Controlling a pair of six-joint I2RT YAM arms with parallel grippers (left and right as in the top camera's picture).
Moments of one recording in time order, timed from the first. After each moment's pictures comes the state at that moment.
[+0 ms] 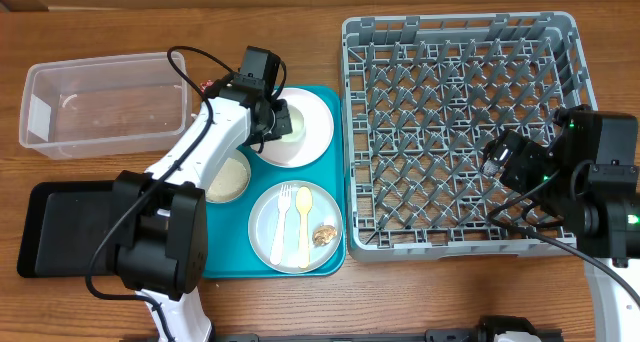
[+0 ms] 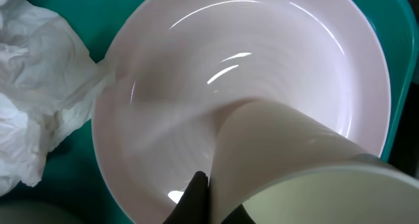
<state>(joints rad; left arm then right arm) -0.28 1.95 1.43 -0.72 0.02 -0.47 -0.06 1.07 1.27 -1.17 -0.07 0.44</state>
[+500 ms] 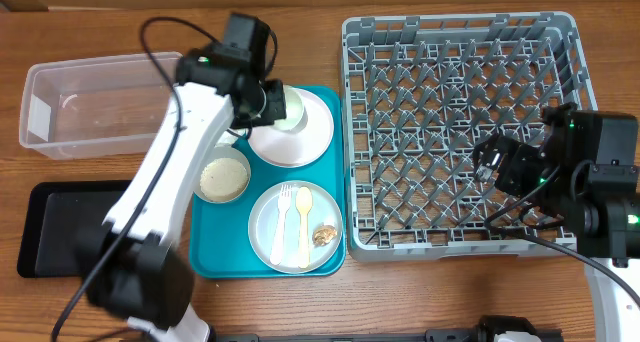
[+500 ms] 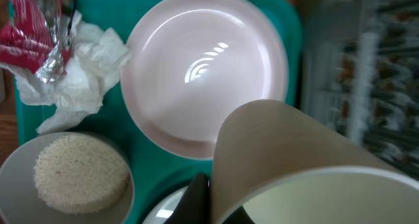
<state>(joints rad) -0.28 1.79 1.71 -1.11 0.10 -0.39 -0.06 1.07 1.27 -1.17 -0.21 0.30</state>
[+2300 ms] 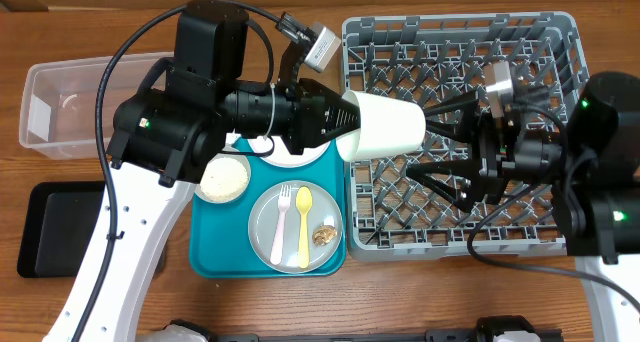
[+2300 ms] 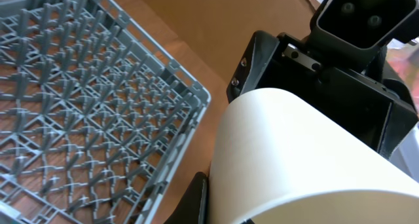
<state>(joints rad) -0.39 1.47 1.76 -0.93 1.01 -0.19 0.05 1.09 1.27 -0.54 -1.36 0.00</state>
